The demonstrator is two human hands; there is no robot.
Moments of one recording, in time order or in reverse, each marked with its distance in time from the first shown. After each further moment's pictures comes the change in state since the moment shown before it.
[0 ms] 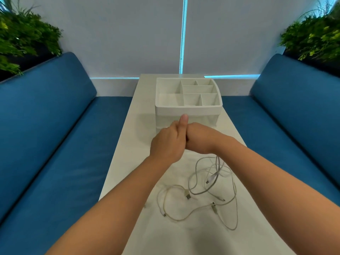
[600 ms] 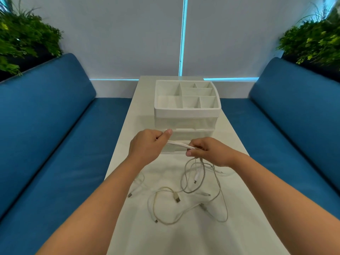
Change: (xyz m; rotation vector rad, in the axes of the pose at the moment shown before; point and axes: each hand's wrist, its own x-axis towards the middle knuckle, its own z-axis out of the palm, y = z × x) left_hand 0.008 -0.056 -0.026 -0.010 0.008 -0.014; right_hand -0.024 0.060 0.026 0.392 0.009 0.109
